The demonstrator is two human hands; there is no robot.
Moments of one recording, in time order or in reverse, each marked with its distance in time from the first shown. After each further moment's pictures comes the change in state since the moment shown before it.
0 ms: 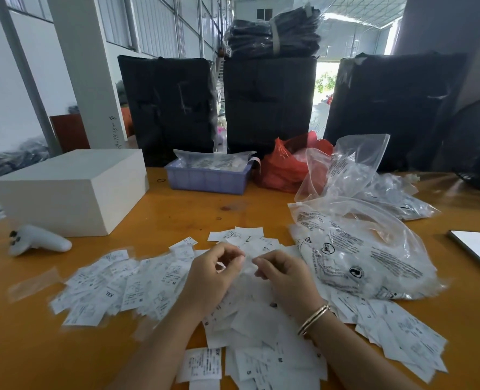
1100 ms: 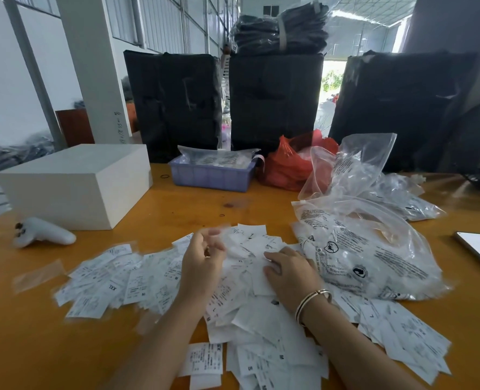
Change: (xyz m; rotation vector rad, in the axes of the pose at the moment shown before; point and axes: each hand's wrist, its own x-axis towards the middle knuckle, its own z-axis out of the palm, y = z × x) left_hand 0.005 -0.004 0.001 -0.231 0.239 -0.219; right_hand 0.019 0.025 -0.005 -0.796 -0.082 -0.033
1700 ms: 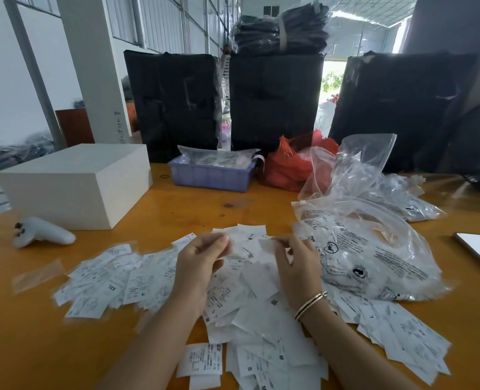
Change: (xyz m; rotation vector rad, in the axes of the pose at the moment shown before) left_hand 0.001 0.008 -0.003 -0.340 0.019 -0.277; right_hand -0.003 -0.012 -0.002 0.395 0.481 -0.026
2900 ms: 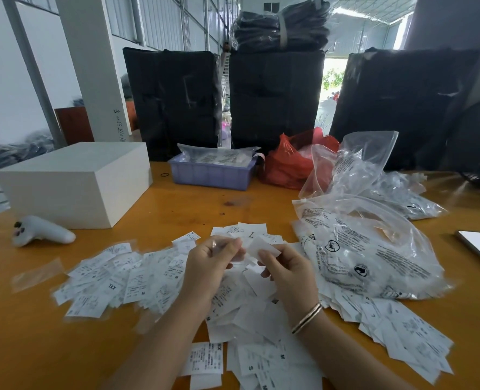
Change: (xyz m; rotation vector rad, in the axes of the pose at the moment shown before) left_hand -0.006 -0.006 0.008 0.238 -0.081 0.157; right_hand -0.017 -0.023 -0.004 0.582 -0.166 0.301
